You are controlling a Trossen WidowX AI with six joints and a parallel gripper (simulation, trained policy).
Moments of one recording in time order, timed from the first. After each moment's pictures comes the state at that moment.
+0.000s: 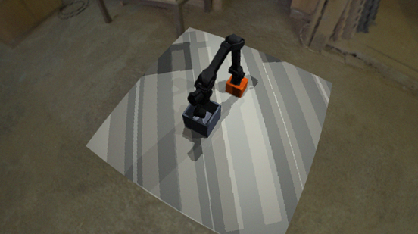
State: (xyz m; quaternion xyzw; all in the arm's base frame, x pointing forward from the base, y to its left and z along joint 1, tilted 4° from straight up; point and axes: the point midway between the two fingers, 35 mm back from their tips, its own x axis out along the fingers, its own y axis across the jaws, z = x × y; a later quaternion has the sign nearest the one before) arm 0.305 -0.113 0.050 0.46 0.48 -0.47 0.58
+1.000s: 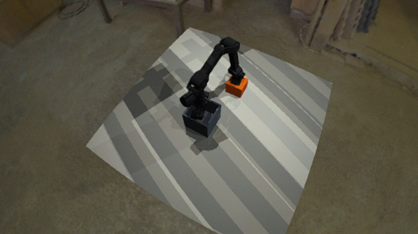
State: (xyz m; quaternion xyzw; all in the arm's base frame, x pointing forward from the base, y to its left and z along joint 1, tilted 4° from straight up) arm 0.320 -0.117 0.042 0.50 0.53 -0.41 0.55
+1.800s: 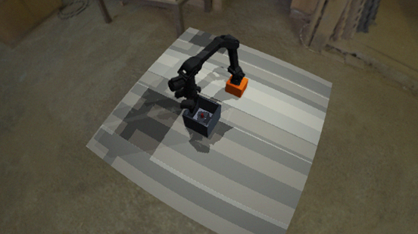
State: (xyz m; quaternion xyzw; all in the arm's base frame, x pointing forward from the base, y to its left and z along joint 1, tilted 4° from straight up) arm 0.355 -0.149 0.127 0.58 0.48 -0.31 0.59
